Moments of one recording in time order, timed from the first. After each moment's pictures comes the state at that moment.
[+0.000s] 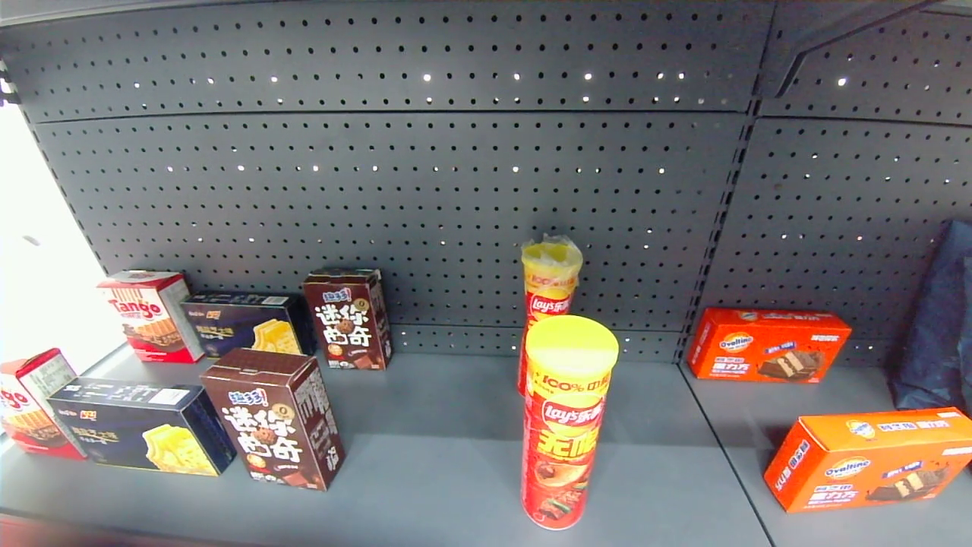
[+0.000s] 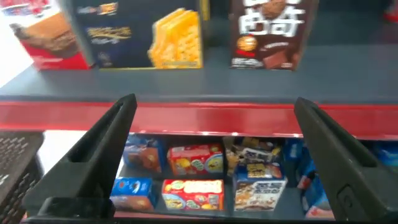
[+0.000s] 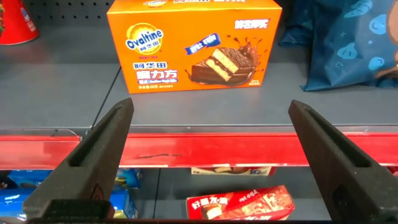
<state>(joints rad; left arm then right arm) 0.05 0.08 0.00 0.01 -0.07 0.05 -0.06 0.08 0.00 0.00 -0.02 -0.01</state>
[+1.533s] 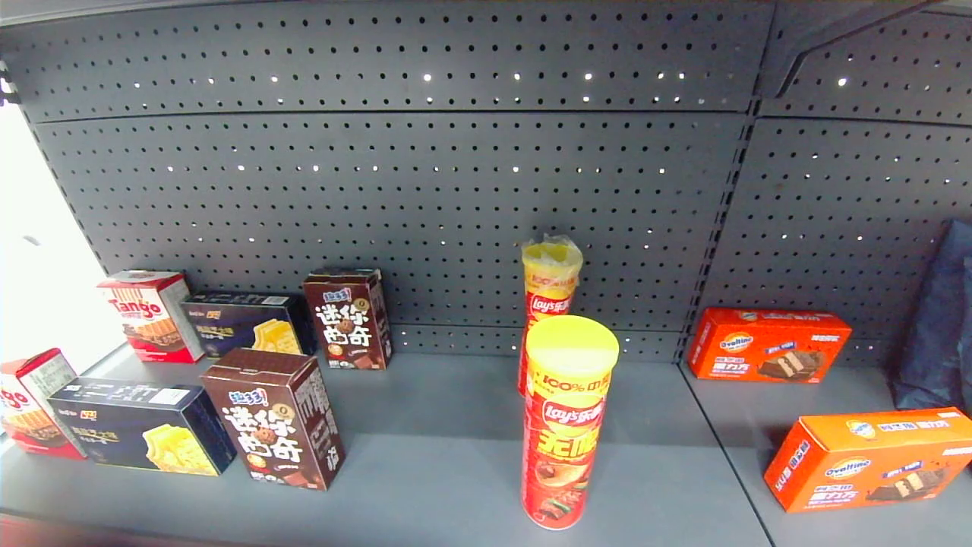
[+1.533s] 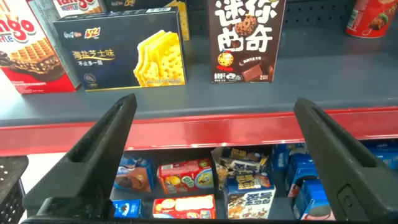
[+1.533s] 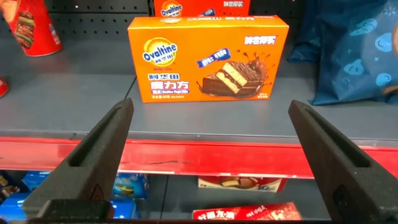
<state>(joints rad) 0.01 0.00 0.00 0.01 -0.07 0.05 0.00 0.01 0.00 0.00 -0.02 -0.01</state>
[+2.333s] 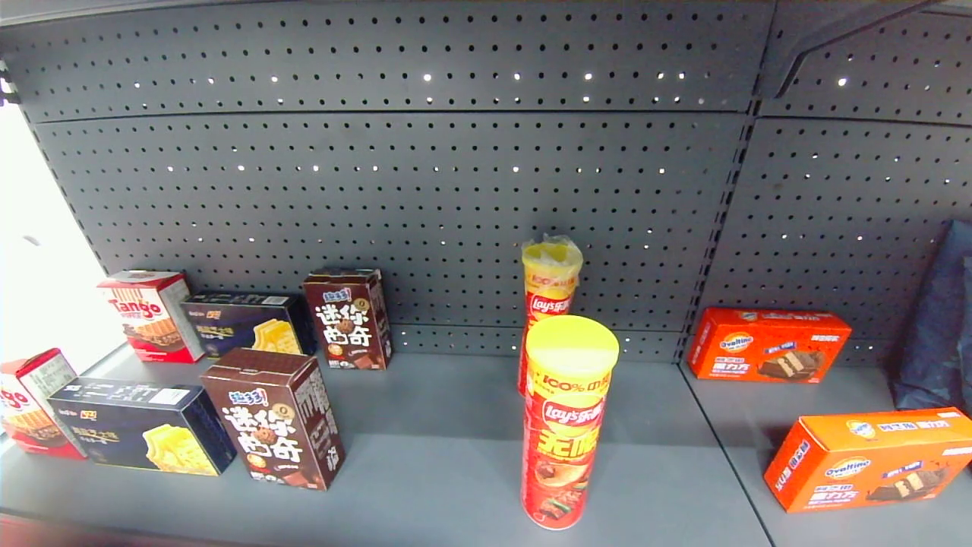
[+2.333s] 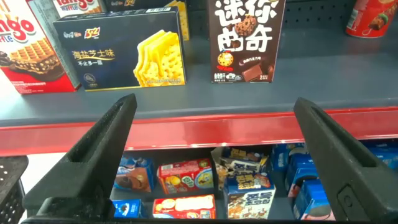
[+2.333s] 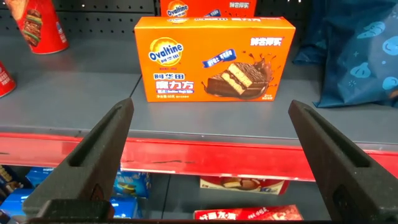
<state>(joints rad) 0.00 0.00 0.00 0.01 -0.07 0.05 0.00 0.00 0.00 0.00 0.00 -0.01</state>
